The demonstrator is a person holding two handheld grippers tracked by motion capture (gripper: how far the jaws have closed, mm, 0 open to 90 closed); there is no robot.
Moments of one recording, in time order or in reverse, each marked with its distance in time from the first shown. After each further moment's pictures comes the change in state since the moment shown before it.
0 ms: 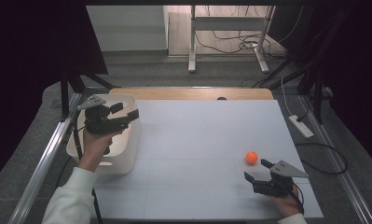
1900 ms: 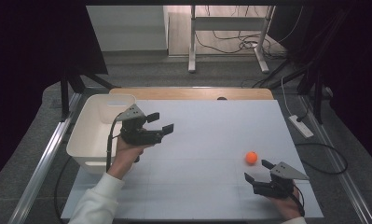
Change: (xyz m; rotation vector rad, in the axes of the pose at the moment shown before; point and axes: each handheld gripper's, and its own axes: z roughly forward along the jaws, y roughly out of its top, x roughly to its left) left arm -0.068 -0.017 0.055 0.047 -0.205 0.115; right arm 0.005 0.000 -0.004 -0.007 -0.016 -0.015
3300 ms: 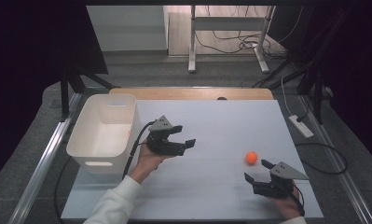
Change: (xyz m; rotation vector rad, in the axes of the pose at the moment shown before) left arm -0.026 -0.025 0.063 0.119 -0.074 0.060; right arm 0.000 0.000 0.001 0.001 0.001 -0.009
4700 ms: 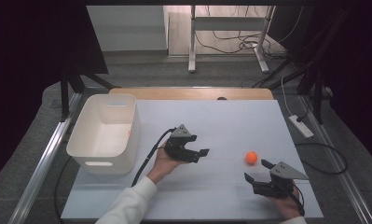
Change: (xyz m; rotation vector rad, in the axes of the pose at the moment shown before) left arm -0.005 -0.020 0.061 0.092 -0.058 0.019; right arm -0.001 -0.001 0.001 0.000 0.003 -0.002
